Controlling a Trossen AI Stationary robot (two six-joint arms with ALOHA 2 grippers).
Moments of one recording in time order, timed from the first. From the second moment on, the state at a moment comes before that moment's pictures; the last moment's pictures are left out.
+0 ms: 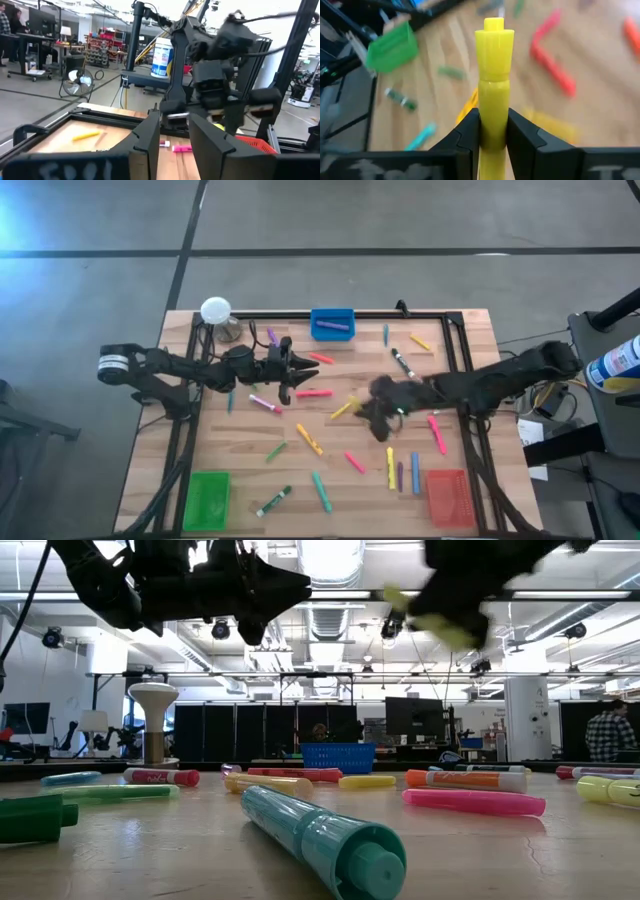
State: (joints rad) left arm 0.17 1.38 0.55 1.02 0.14 -0.18; right arm 0.23 1.24 0.79 -0.18 0.17 0.70
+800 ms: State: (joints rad) left arm 0.15 1.43 0.55 0.94 0.13 -0.10; right arm 1.04 1.37 0.93 -0.84 -0.01 2.08
